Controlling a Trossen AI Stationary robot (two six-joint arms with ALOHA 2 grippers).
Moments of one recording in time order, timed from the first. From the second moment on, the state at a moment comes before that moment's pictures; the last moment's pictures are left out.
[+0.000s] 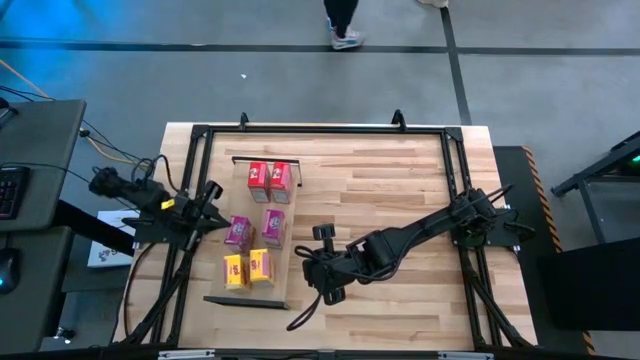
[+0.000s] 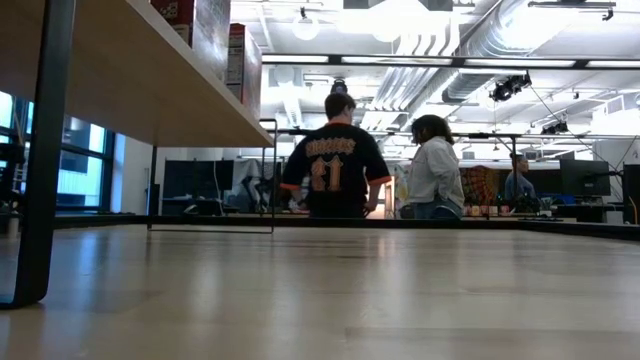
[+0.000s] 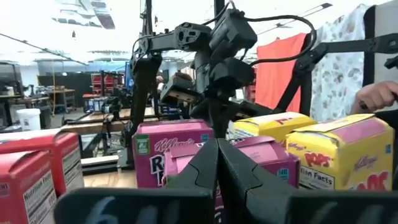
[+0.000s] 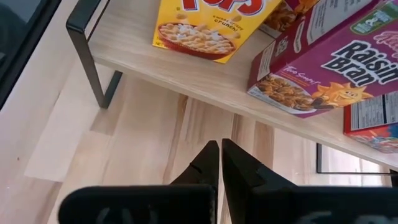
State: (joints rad) left arm -0.41 0.00 0.17 0.04 -0.12 0.08; right arm 0.44 2.02 1.98 -0.89 0.41 0.00
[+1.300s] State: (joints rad) left arm -0.09 0.01 0.24 -0.18 -0.20 0.04; right arm 0.44 2.02 1.98 -0.87 0.35 0.03
